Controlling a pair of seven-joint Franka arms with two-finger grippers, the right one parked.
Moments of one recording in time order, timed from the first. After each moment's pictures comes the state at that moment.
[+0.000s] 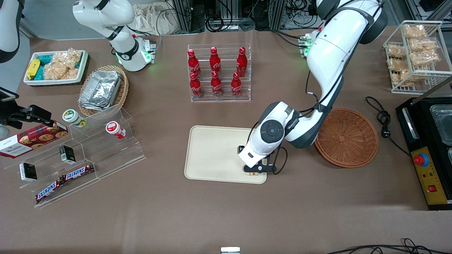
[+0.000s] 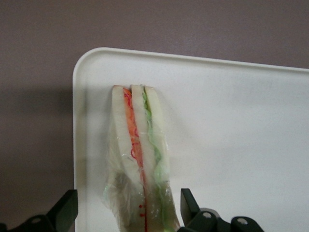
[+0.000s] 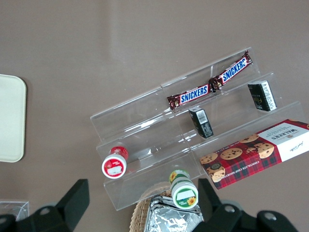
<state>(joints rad) -0.33 0.78 -0.32 -1.42 0.14 2.18 -0.67</state>
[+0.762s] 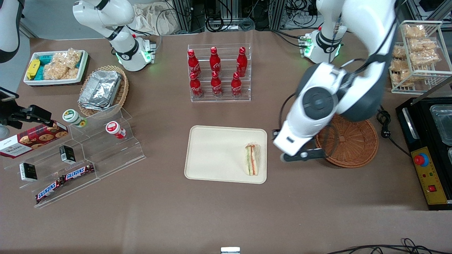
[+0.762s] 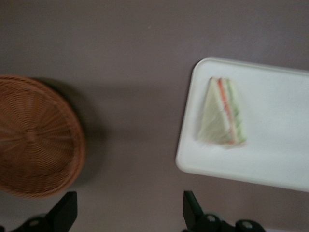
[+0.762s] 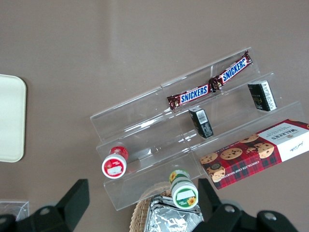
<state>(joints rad) -0.20 0.42 -0.30 -1.36 0.14 1.63 -0.54</state>
